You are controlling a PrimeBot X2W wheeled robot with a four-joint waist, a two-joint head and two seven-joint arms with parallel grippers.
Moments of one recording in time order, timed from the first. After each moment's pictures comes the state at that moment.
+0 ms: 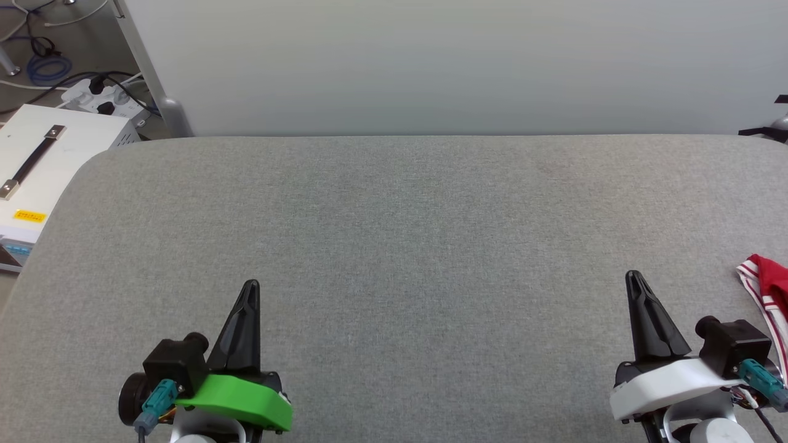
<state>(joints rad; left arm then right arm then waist) 0.01 0.07 -0.04 0.08 -0.22 -0.12 -0.23 0.00 -0.07 0.02 0.07 0.21 0.13 -0.21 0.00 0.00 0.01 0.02</state>
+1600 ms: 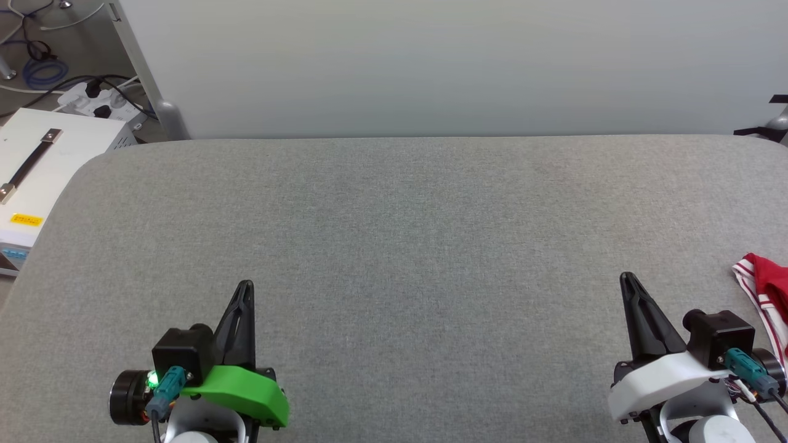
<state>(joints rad) 0.01 0.06 -0.03 0.05 -0.13 -0.07 -0.13 0.00 -0.06 0.01 0.04 0.13 0.13 -0.12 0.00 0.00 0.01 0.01</state>
